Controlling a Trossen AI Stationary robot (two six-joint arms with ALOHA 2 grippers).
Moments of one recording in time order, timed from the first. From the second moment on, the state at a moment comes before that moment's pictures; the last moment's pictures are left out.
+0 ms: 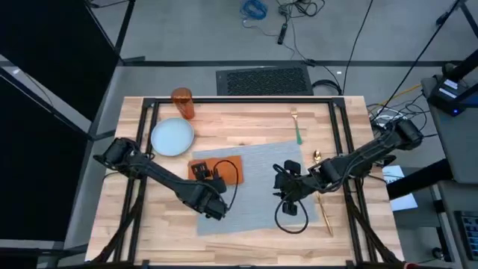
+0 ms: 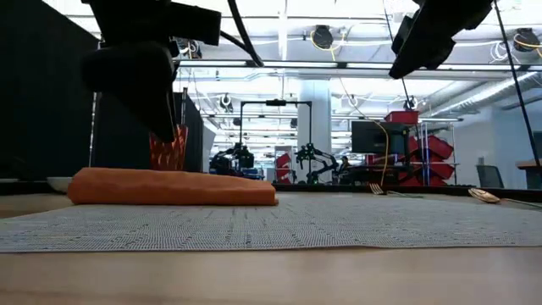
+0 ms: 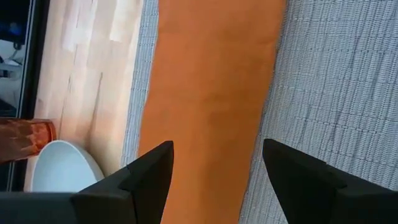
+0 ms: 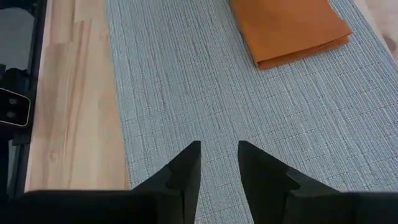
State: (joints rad) left arm -0.44 1.84 1.35 -1.13 -0.56 -0.70; right arm 0.43 1.38 0.99 -0.54 0.26 0.54
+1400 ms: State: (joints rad) left arm -0.41 1.84 1.35 -1.08 -0.54 -0.67; right arm 0.43 1.38 0.99 -0.52 0.26 0.54
